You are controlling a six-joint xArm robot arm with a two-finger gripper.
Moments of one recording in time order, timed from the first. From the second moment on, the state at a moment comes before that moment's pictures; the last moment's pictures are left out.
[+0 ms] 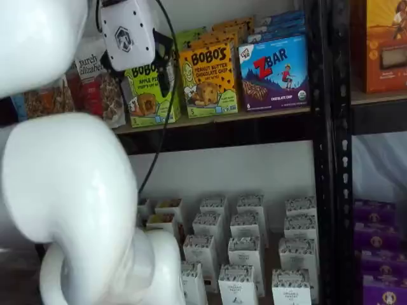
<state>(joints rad) 0.26 -0.82 -1.14 -0.02 1.87 0.26</state>
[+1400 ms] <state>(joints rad) 0.52 -0.60 -1.25 -0.11 1.62 0.51</state>
